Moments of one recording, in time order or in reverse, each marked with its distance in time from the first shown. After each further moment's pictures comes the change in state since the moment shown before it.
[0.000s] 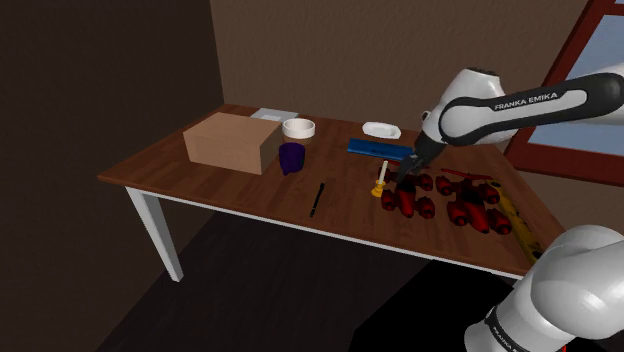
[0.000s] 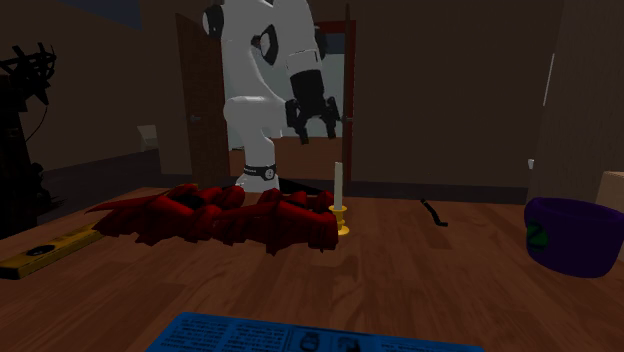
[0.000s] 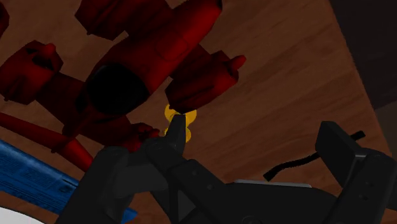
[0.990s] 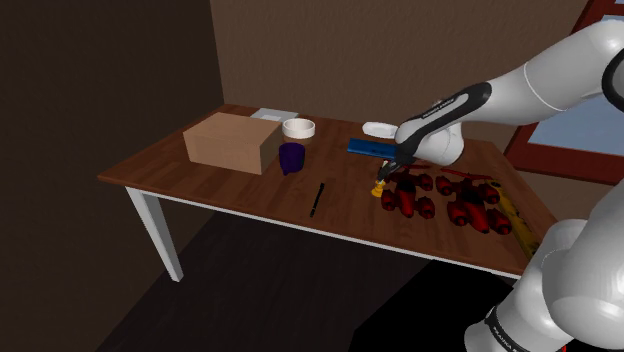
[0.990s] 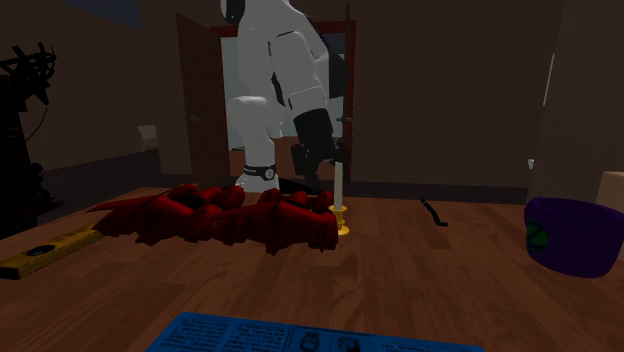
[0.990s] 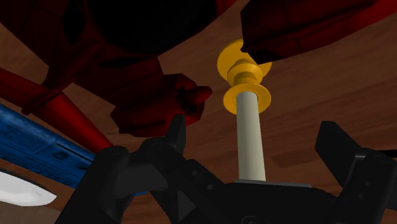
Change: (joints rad) arm 0.255 0.500 -0.280 0.154 0.454 0.495 -0.539
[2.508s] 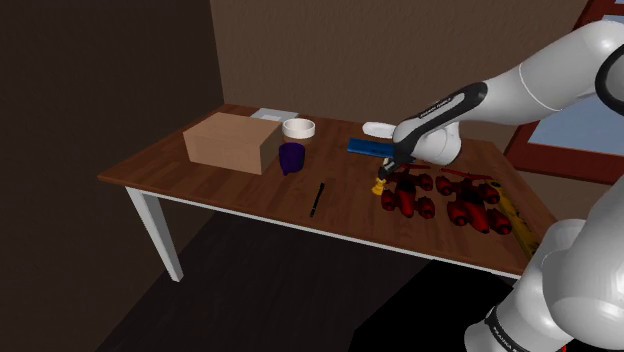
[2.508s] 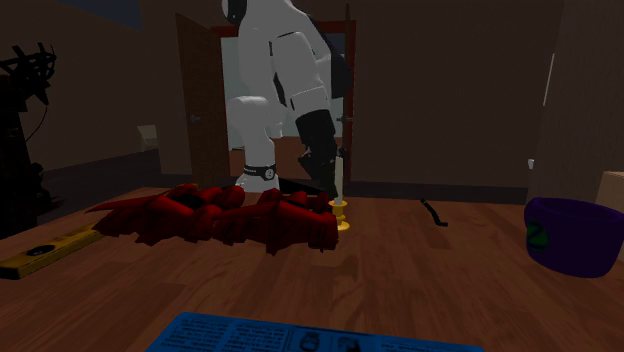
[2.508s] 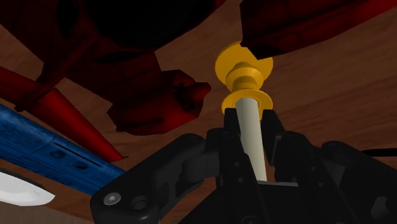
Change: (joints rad) arm 0.010 0.017 -0.002 0.015 0.023 0.000 -0.010
